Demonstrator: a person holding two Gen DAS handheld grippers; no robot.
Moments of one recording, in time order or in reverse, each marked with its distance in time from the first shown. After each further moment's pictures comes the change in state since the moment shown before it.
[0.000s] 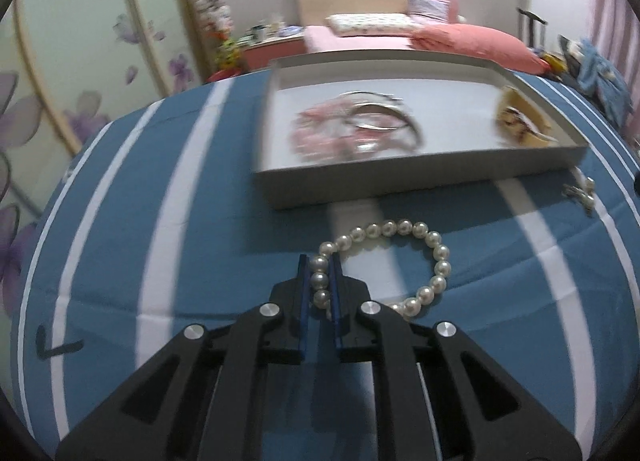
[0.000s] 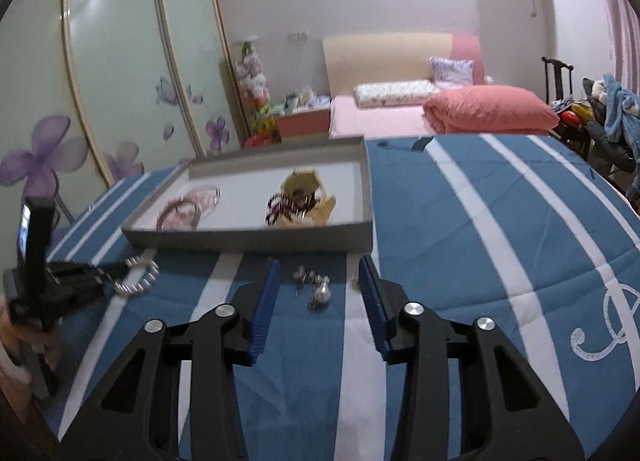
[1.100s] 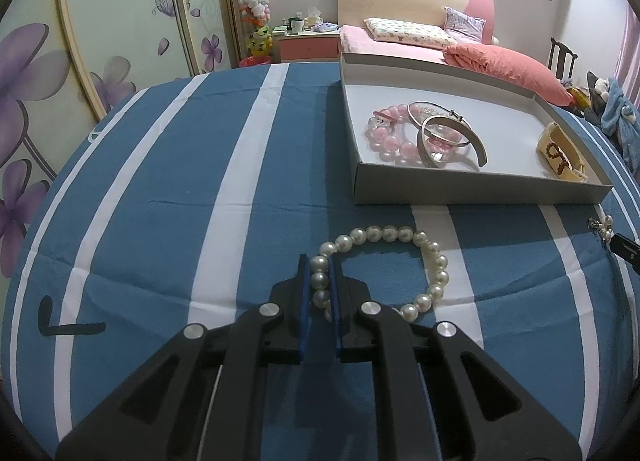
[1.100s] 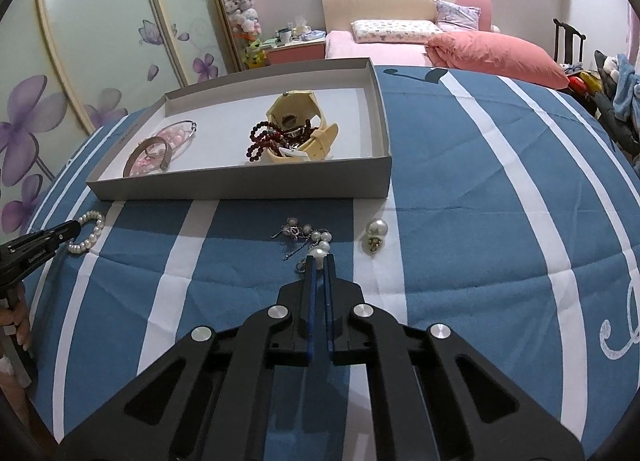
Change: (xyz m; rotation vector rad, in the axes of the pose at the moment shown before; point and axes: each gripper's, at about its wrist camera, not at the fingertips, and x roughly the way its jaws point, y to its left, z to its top) left arm -0.004 0.045 -0.004 -0.123 0.006 0.015; right arm 0.047 0.004 -0.002 -0.001 0.241 -0.039
